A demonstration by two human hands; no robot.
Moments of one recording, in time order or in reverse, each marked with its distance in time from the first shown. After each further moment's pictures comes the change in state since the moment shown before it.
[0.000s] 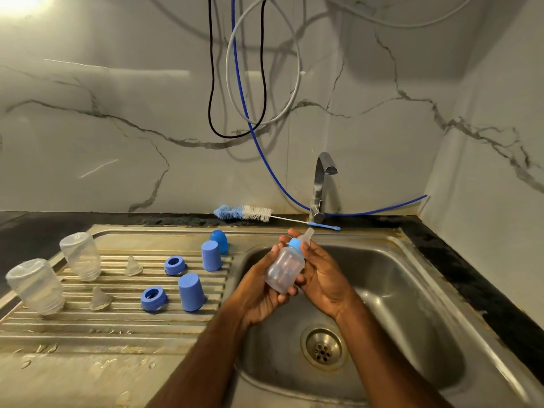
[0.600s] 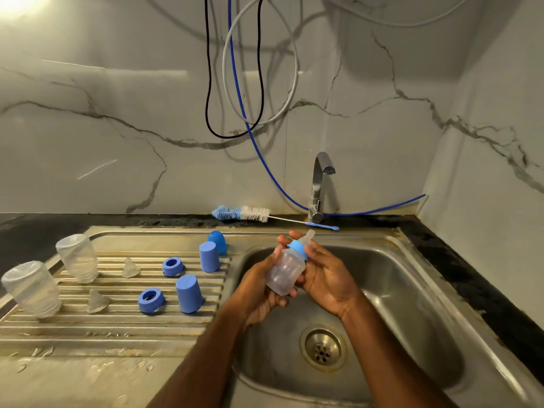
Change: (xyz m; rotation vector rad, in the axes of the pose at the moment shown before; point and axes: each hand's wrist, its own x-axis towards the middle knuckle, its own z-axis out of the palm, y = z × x) left_hand 0.000 -0.003 -0.001 0.192 0.114 0.106; right_hand -0.003 -0.010 -0.007 0.151 -0.067 0.071
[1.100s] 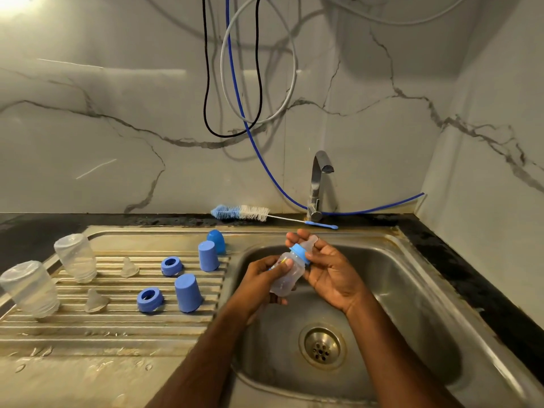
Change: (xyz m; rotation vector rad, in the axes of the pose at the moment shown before) left_hand 0.006 -0.010 -0.004 0.339 0.111 0.173; right_hand 0.001 -0.010 -0.013 -0.061 -0.038 -0.051
